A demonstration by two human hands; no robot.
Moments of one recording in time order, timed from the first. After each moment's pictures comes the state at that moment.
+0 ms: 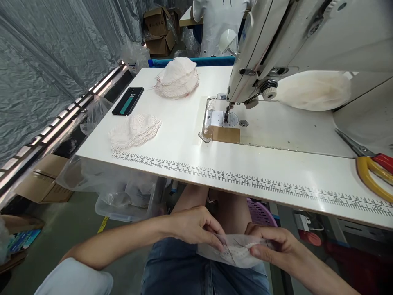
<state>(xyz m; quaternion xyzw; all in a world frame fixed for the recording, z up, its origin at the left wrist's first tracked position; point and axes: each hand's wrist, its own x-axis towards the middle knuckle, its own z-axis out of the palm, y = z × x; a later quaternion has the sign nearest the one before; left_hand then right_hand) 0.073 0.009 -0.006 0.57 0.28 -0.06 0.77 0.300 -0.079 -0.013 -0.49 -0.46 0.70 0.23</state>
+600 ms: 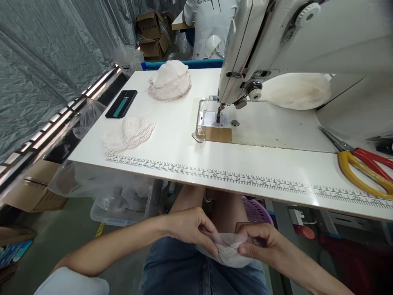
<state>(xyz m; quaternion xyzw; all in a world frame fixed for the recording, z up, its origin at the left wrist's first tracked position) 0.073 0.009 -0.009 0.54 0.27 -0.09 0.79 0.289 -0.078 -0.011 -0.47 -0.44 0.73 0.24</state>
